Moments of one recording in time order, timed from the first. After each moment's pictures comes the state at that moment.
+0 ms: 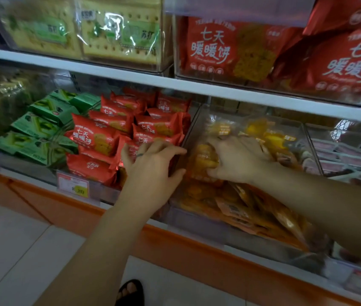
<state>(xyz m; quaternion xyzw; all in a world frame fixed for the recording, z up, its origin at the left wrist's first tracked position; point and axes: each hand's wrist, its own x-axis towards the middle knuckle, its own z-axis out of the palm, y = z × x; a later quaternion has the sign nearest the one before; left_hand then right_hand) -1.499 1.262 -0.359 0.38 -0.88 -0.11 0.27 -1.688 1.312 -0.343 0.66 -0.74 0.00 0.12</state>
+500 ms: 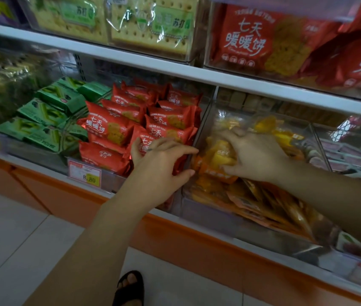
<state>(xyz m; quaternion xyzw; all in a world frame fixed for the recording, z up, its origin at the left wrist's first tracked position) -1.472 1.258 -0.359 0.32 -0.90 -0.18 0.24 -1.686 1.323 -0.338 0.67 -0.73 -0.03 0.12</state>
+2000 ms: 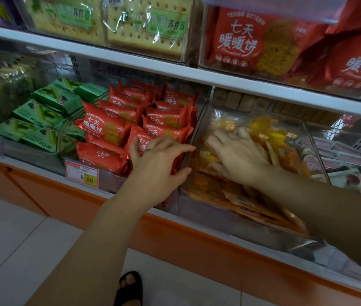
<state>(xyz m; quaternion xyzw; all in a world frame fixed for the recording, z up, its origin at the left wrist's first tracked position) -1.476 1.258 -0.363 0.32 -0.90 -0.17 0.25 -1.675 1.314 -0.360 0.70 -0.68 -0.05 0.20</state>
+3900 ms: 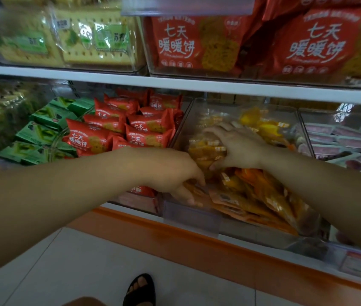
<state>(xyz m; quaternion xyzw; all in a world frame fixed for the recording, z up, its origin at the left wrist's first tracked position) -1.547 1.218 -0.374 -0.02 -0.98 0.07 -0.16 -1.728 1.314 -0.355 0.67 -0.74 0.03 -0.02</state>
